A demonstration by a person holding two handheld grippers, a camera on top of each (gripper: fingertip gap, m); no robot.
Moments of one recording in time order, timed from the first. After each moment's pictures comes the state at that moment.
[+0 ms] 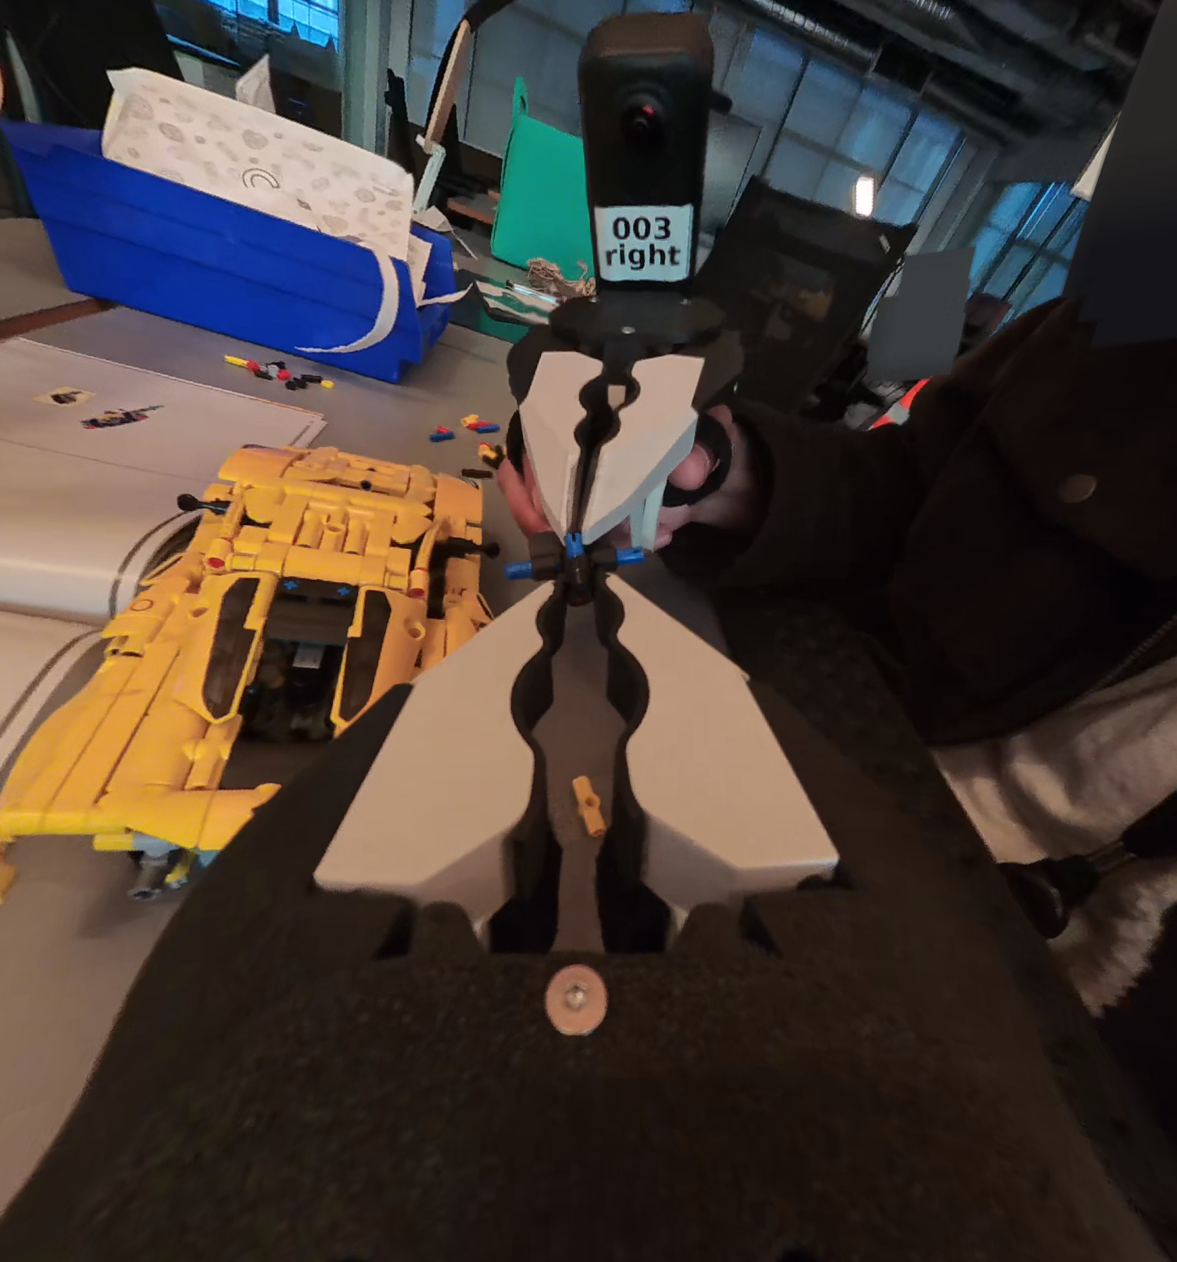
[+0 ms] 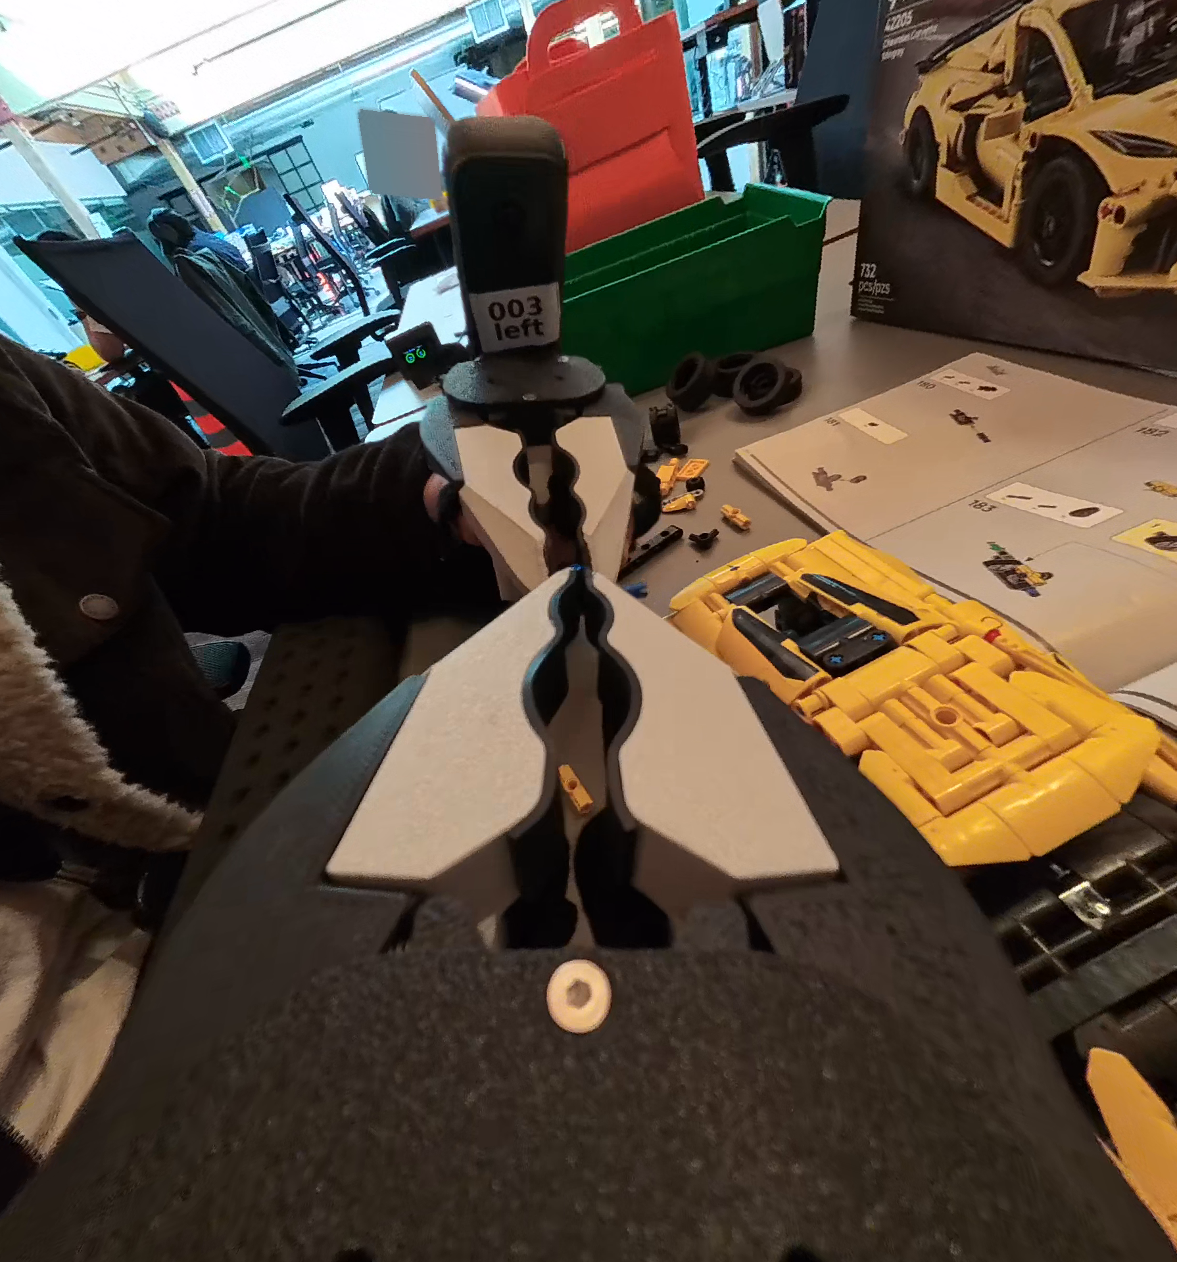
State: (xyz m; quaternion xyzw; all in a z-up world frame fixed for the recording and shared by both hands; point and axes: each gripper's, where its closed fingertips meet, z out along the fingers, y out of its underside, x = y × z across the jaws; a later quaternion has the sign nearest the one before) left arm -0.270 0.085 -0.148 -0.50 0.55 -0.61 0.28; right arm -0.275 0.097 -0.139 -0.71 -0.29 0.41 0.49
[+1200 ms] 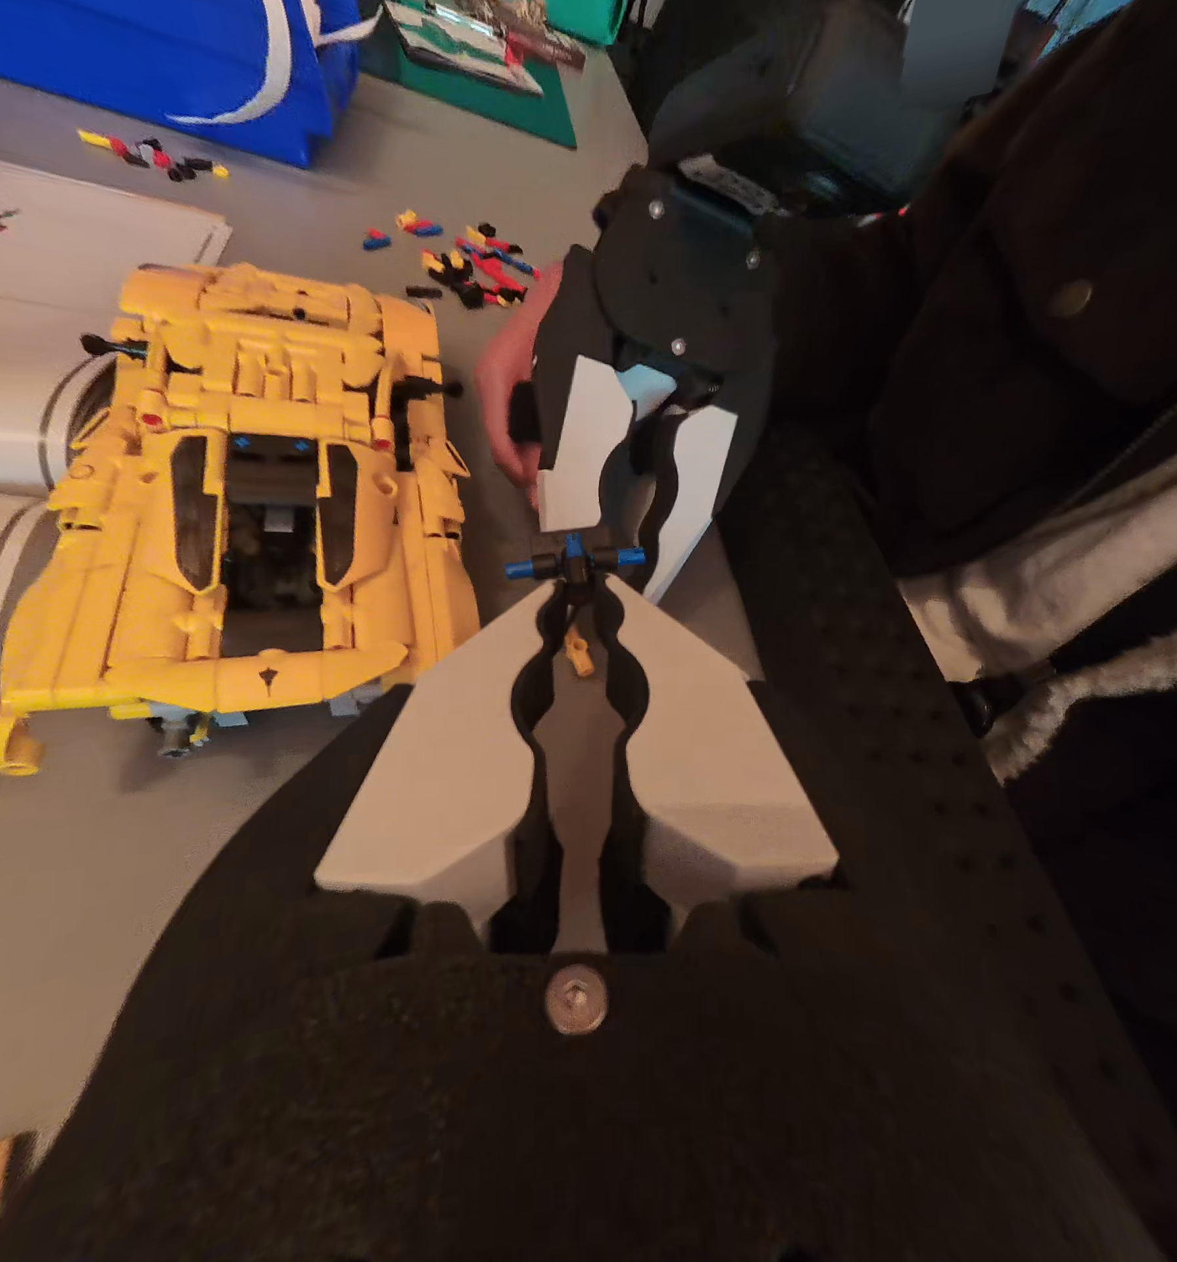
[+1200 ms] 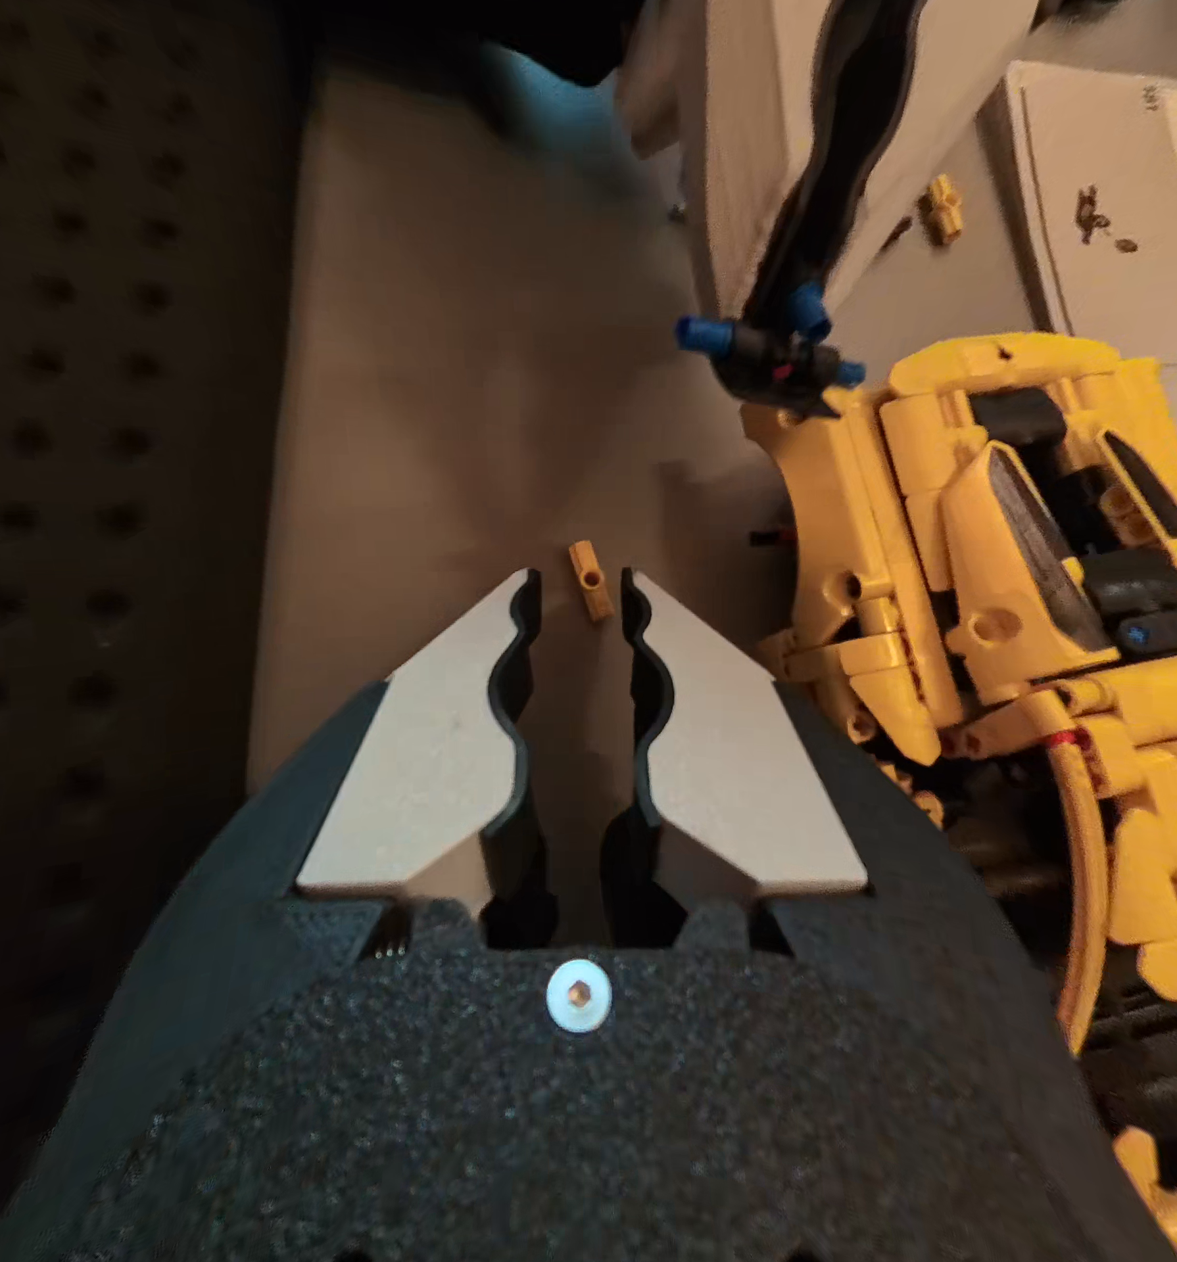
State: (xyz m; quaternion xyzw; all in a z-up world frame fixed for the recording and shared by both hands) left arm -0.302 0.083 -0.178 -0.51 0.65 -0.54 0.19; right arm -0.295 0.059 -0.246 -0.75 -0.54 0.17 0.33
